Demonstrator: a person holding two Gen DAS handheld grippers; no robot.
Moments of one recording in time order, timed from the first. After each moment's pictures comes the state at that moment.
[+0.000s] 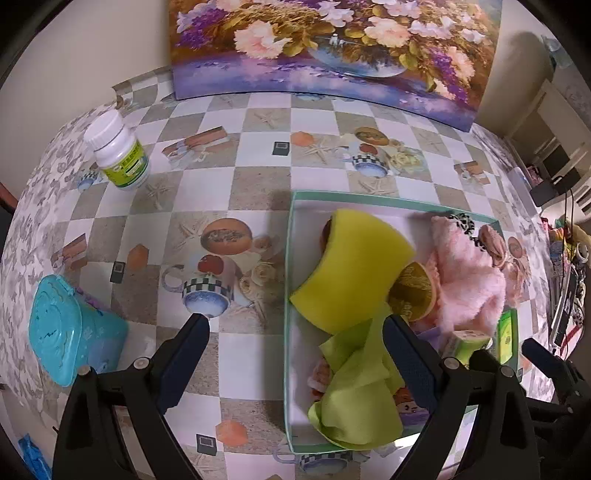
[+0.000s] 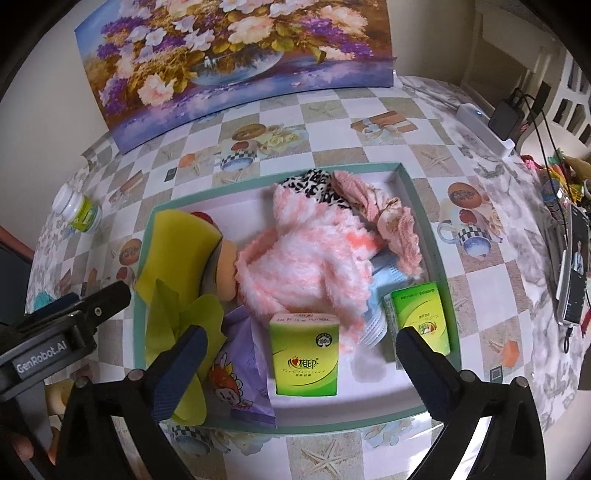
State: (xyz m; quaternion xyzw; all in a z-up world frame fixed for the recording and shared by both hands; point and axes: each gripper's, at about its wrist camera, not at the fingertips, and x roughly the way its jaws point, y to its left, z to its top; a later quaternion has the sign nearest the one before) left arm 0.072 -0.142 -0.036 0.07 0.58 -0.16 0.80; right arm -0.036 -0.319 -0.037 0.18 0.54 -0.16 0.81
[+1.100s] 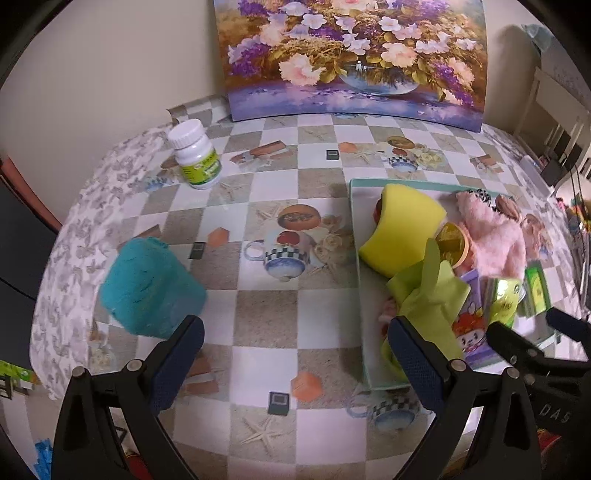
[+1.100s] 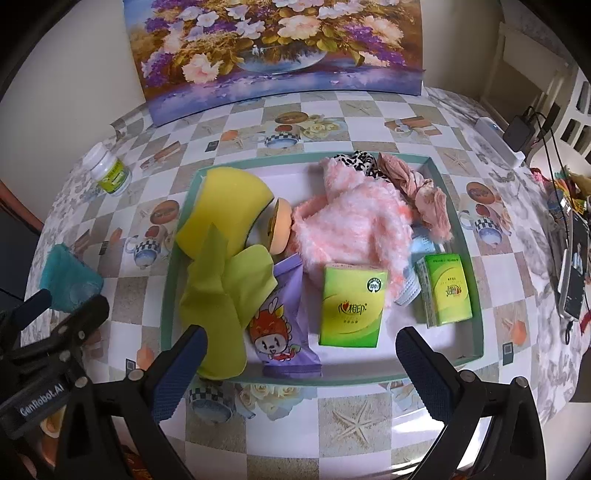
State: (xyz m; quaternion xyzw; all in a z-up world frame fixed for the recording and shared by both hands) left arm 0.006 -0.085 -0.012 0.12 0.51 -0.11 0.85; right arm -0.061 -0.261 -0.031 0.14 0.53 -0.13 0.82
